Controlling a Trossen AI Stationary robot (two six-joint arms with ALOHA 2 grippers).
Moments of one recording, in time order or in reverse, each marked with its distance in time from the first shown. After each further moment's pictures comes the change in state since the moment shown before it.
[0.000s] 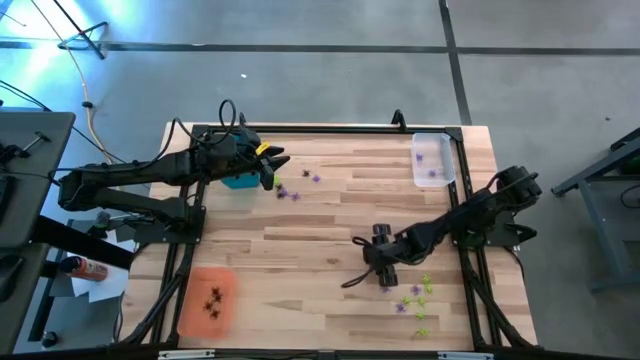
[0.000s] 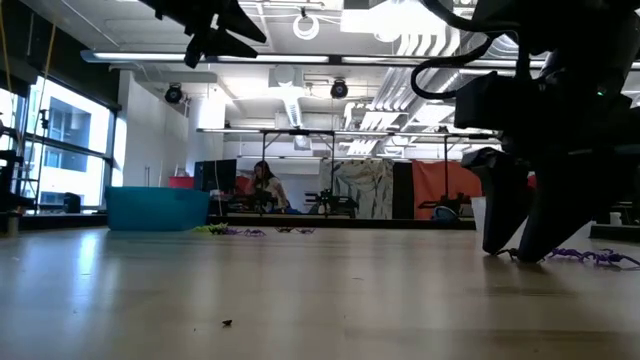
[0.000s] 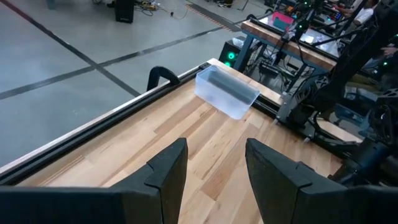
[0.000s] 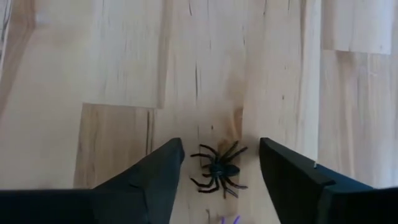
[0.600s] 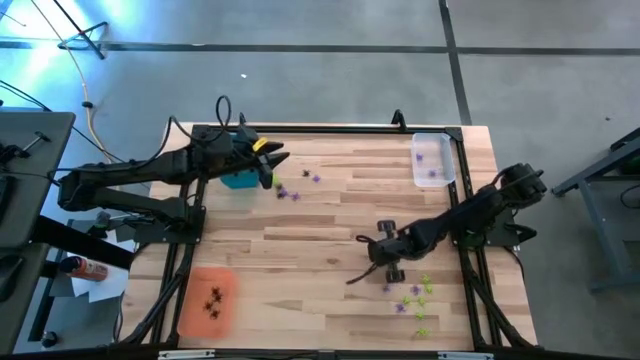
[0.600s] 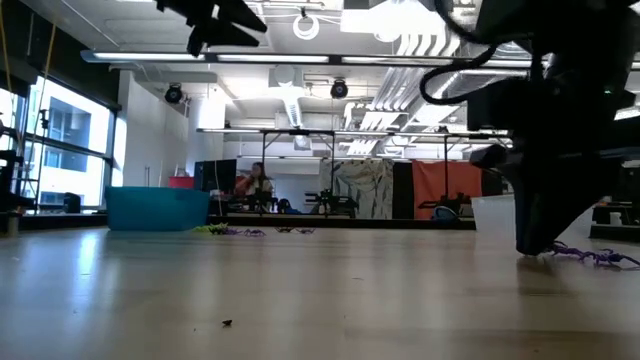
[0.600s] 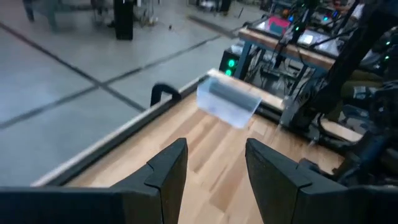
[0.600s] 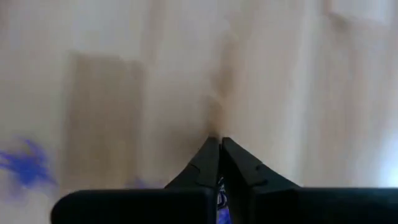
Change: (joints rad) left arm 0.000 -0.005 0.038 0.002 -0.013 0.106; right arm -0.041 -0.071 -0.010 -0.115 -0.015 -0.071
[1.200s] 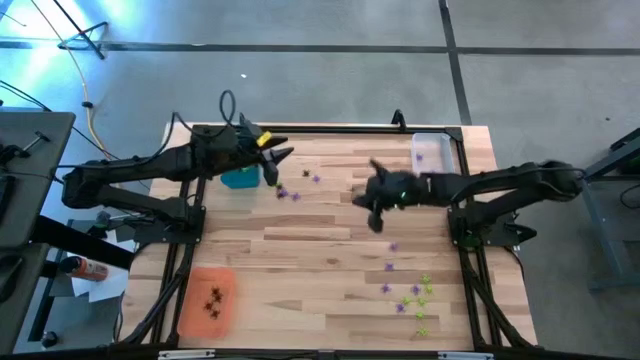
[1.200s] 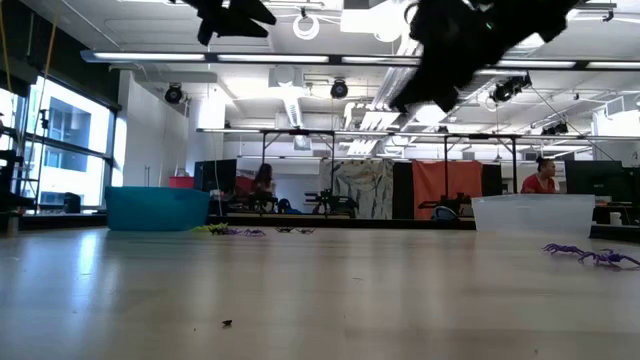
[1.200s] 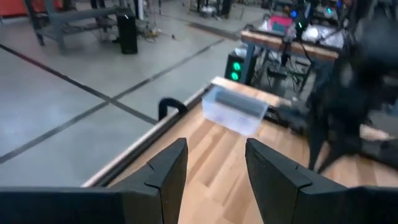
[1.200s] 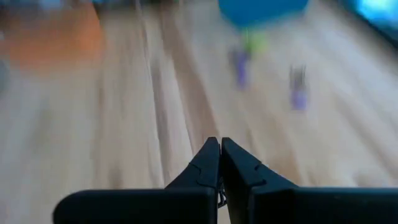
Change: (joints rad) left arm -0.010 0.069 0.077 -0.002 -0.022 0.098; right arm -0.400 -0.354 0.004 0.346 -0.077 0.011
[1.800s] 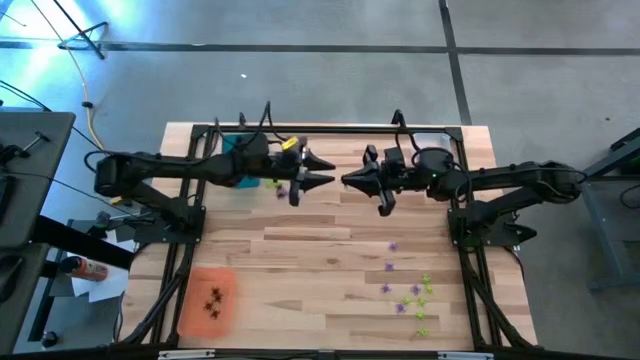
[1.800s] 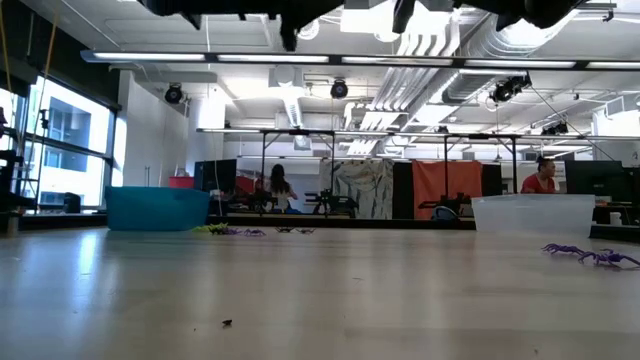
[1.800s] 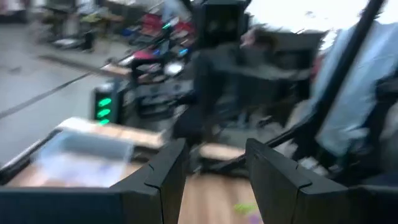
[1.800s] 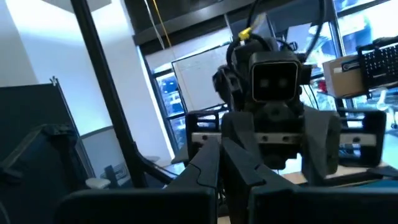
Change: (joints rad) left arm -0.023 0.344 0.000 0.642 0.552 -0.076; right arm -0.074 0.012 0.002 0.811 -0.299 0.112
